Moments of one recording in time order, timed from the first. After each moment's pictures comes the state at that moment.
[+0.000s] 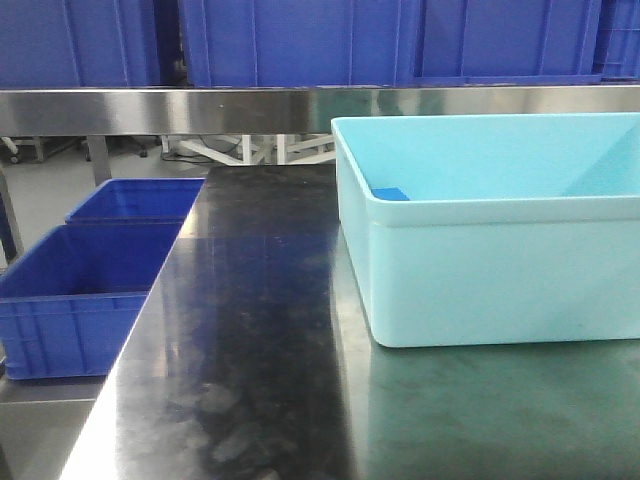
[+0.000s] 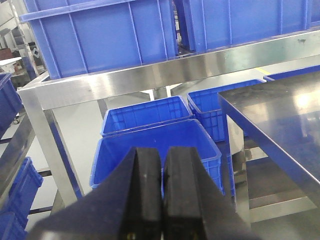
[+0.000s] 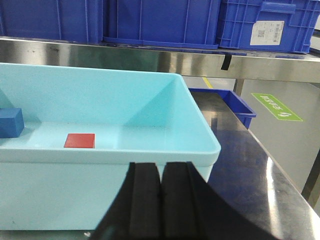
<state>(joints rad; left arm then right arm) -0.09 -0.01 0.01 -0.02 0.08 0.17 -0.04 -0.01 0.03 -0.06 0.08 0.02</state>
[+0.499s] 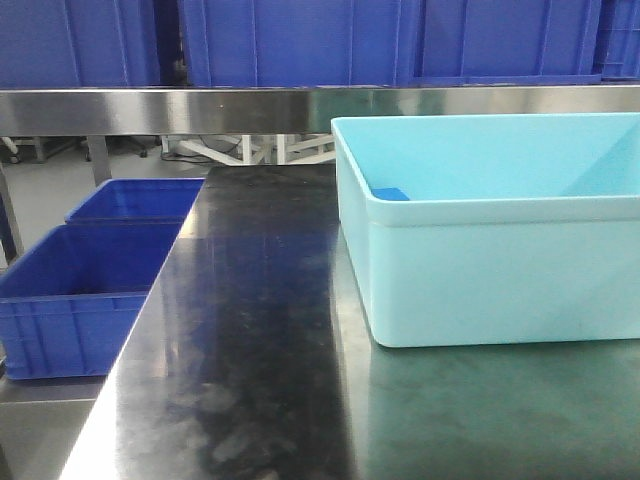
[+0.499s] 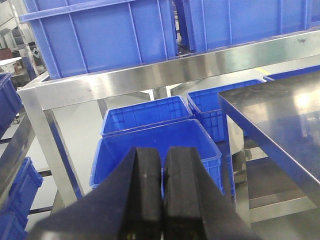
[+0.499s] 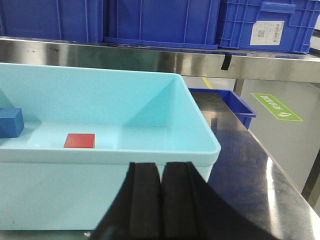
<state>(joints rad) -0.09 -0.01 0.01 -0.02 0.08 0.17 -0.04 -0.01 0.03 -0.06 0.08 0.02</state>
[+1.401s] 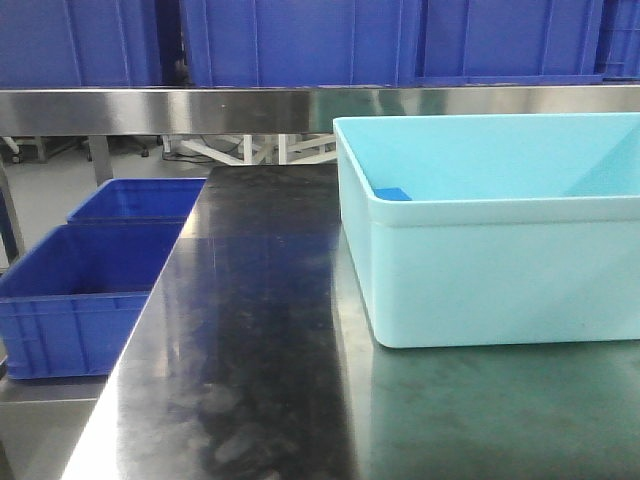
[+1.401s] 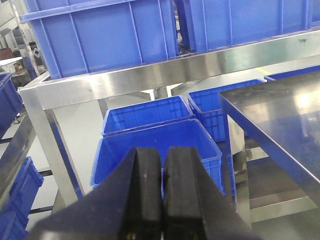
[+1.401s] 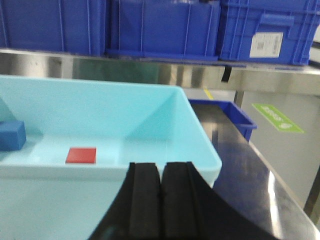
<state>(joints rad) -0.09 -0.01 0.01 -0.02 0.08 0.17 -0.04 -0.01 0.03 -0.06 0.02 0.02</state>
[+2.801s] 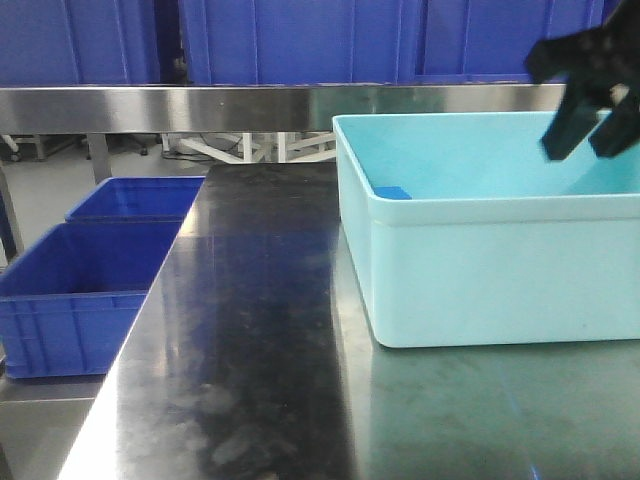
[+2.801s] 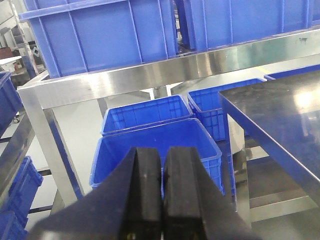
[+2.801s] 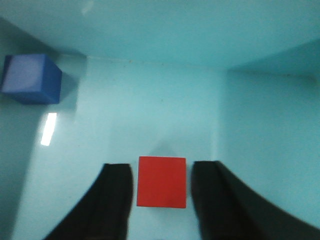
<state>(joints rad) -0.09 -0.01 0.01 -0.02 0.08 0.17 0.20 1.48 -1.01 0.05 0.49 0.05</state>
